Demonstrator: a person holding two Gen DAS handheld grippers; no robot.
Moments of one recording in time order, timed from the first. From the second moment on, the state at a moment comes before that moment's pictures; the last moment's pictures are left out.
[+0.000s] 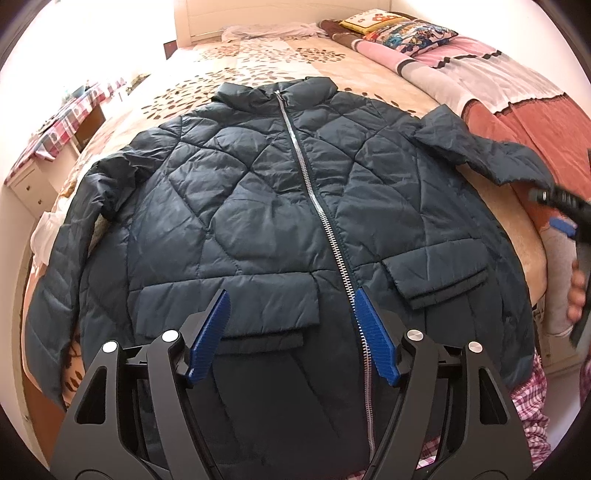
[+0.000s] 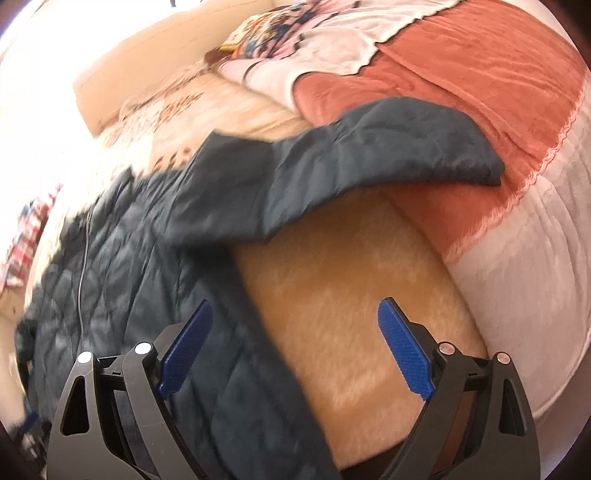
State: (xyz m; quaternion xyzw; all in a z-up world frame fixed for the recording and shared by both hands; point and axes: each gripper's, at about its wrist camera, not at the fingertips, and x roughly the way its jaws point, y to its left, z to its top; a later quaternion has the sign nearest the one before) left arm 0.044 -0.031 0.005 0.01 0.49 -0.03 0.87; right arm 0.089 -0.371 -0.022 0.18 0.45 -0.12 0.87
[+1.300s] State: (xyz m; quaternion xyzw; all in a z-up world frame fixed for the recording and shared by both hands) left arm 0.043 0.046 0.004 -0.07 0.46 0.03 0.88; right arm 0.191 -0.275 0.135 0.12 0.23 0.07 0.96
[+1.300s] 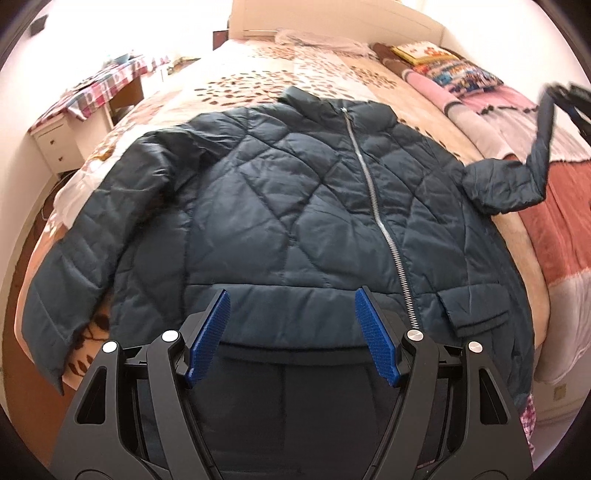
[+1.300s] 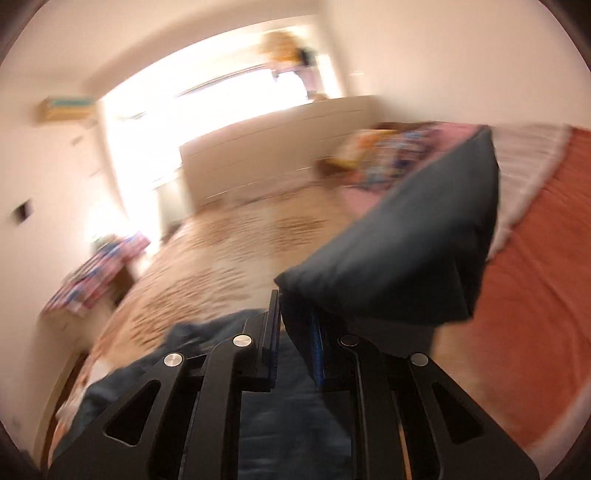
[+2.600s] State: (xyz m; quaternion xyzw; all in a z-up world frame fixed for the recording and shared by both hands) left arm 0.072 0.120 0.006 -0.13 0.44 0.09 0.88; right arm 0.125 -0.165 -0.021 0.08 0.48 0.20 0.85
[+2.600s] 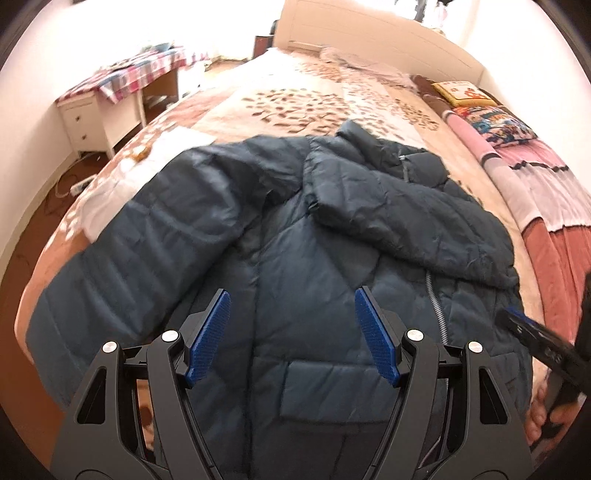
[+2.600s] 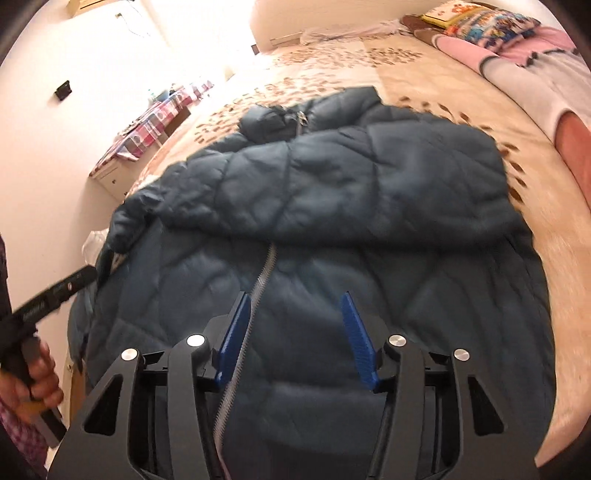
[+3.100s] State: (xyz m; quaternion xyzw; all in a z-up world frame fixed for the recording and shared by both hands) left arm -0.058 0.238 -0.031 -0.29 0.44 0.24 0.82; right arm 0.082 -0.168 -0.037 0.08 0.51 0.20 0.83
